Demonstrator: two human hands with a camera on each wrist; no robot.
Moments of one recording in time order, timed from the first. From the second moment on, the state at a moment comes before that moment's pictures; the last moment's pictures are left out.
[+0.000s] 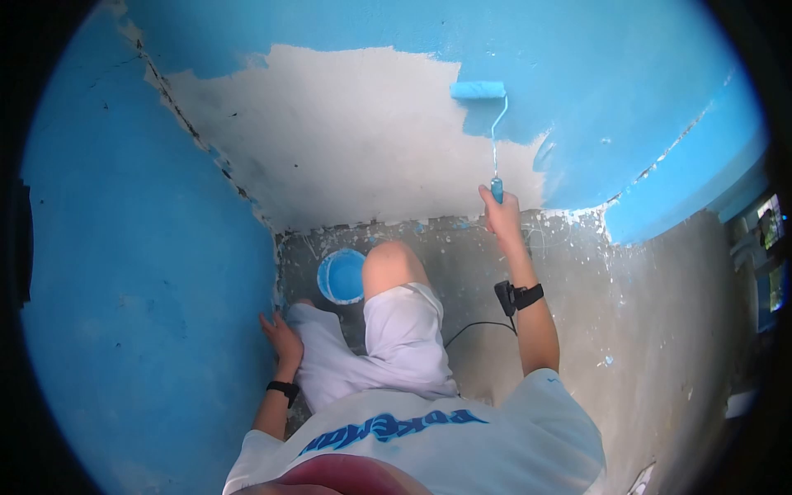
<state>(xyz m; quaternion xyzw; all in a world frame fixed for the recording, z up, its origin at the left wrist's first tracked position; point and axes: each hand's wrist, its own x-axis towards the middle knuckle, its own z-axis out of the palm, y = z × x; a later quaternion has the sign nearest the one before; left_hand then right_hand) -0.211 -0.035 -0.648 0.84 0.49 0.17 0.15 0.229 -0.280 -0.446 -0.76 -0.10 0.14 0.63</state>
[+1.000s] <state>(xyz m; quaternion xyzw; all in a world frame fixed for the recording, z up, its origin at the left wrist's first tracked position) -0.210 -0.028 -0.661 0.83 0.51 0.17 0.18 0.220 -0.265 -0.513 -0.77 -0.12 0.14 0.61</state>
